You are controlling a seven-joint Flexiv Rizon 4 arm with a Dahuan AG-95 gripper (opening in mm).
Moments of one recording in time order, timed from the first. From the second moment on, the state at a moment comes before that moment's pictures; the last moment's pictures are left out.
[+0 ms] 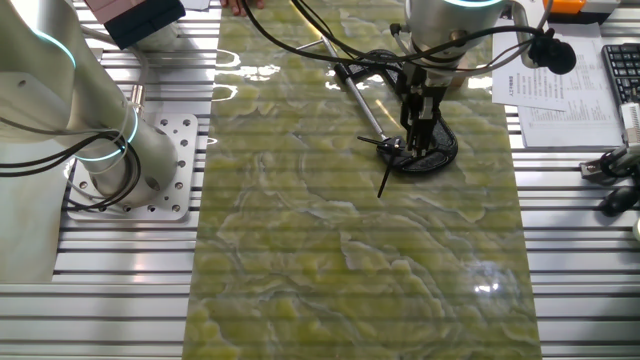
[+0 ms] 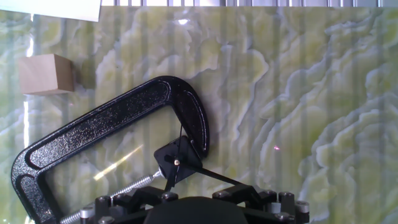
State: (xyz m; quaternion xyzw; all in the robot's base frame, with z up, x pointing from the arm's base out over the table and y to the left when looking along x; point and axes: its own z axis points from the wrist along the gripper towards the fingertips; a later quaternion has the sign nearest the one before) arm 0.500 0.000 0.170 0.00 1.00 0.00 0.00
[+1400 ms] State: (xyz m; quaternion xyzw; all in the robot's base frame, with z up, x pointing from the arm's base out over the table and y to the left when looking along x) arm 0.499 0.000 0.171 -0.01 1.00 0.00 -0.03
